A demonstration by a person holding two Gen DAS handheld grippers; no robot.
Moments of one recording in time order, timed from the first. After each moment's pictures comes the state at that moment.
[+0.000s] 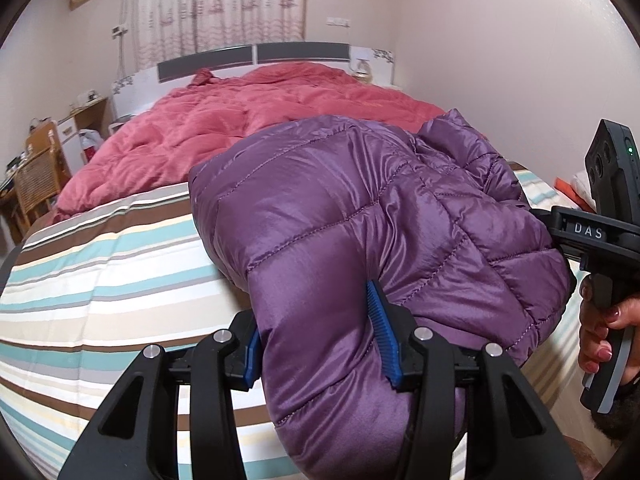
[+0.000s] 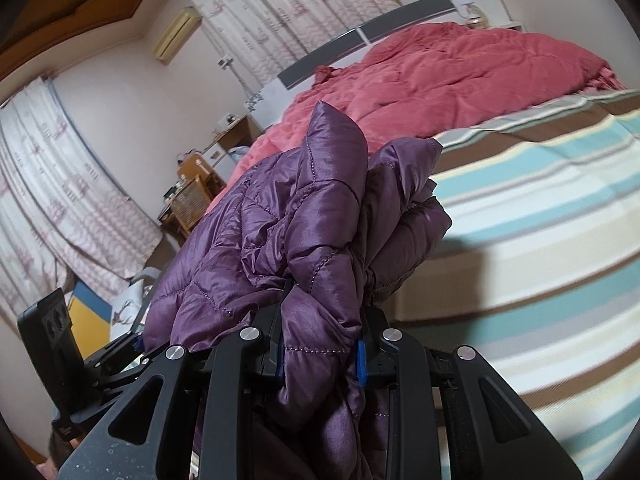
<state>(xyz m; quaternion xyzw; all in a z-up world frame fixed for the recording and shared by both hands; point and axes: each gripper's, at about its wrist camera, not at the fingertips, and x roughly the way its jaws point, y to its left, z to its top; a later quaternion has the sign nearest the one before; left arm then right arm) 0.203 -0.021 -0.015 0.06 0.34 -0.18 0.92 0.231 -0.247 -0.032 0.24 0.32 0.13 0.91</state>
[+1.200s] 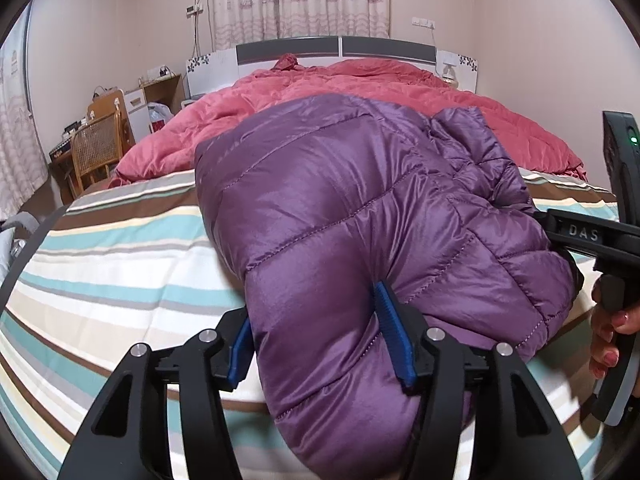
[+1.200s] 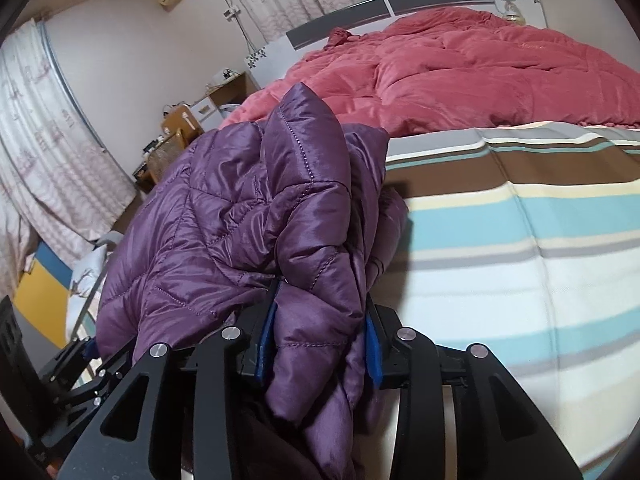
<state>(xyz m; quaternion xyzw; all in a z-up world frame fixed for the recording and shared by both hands) 0.316 0.087 -0.087 0.05 0.35 -0.06 0.93 0.381 -0.138 -0.088 0.16 0.37 0.12 0.91</state>
